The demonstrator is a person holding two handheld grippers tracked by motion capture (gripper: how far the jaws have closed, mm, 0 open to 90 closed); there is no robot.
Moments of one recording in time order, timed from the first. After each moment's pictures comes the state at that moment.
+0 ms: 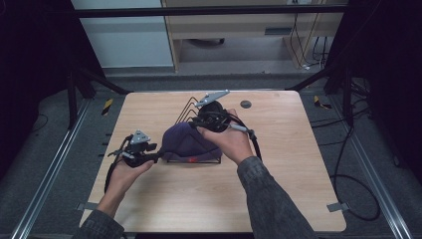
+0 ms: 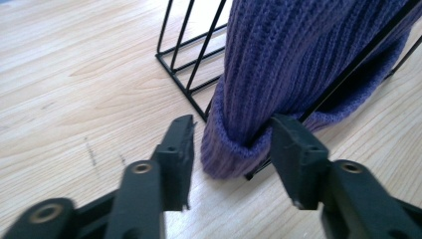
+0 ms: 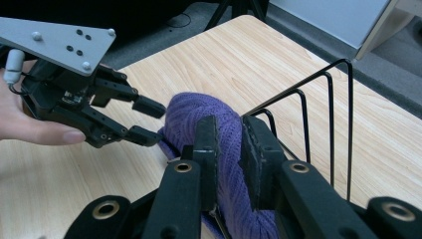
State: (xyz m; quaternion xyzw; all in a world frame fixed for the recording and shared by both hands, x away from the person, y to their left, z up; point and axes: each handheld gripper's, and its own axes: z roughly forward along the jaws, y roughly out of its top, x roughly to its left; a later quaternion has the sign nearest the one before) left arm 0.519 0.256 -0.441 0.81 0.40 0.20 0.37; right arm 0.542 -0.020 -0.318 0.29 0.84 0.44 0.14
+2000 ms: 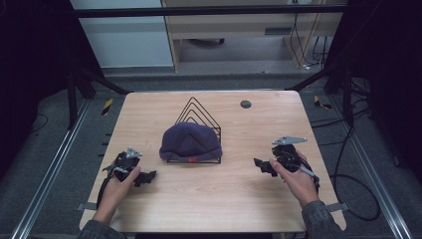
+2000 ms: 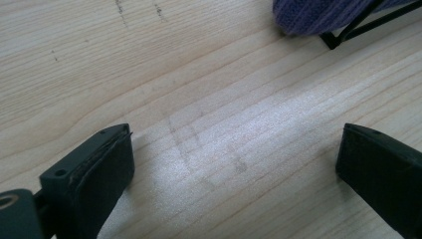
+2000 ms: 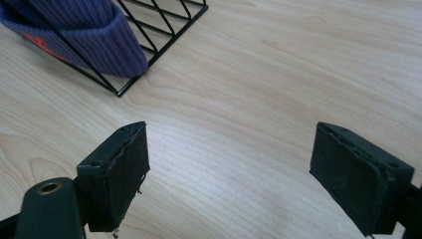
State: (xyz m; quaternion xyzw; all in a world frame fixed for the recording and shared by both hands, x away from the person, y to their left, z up) left arm 0.504 0.292 -0.499 0.82 0.47 0.17 0.28; right arm 0.493 -0.210 -0.446 0.47 0.78 0.38 0.16
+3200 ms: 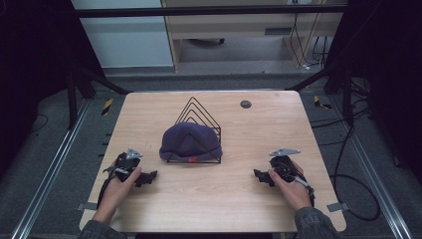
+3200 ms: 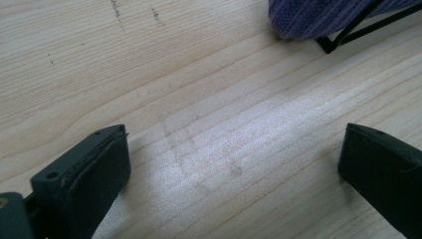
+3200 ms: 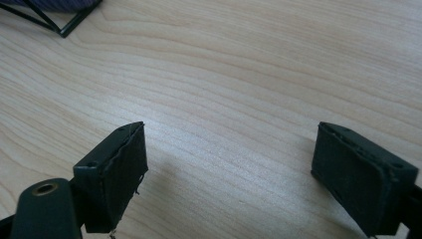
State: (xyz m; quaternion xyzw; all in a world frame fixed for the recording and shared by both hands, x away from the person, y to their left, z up) left arm 0.502 0.291 -0.501 0.82 0.47 0.18 0.29; right arm 0.489 -0.211 -0.502 0.50 0.78 0.35 0.15
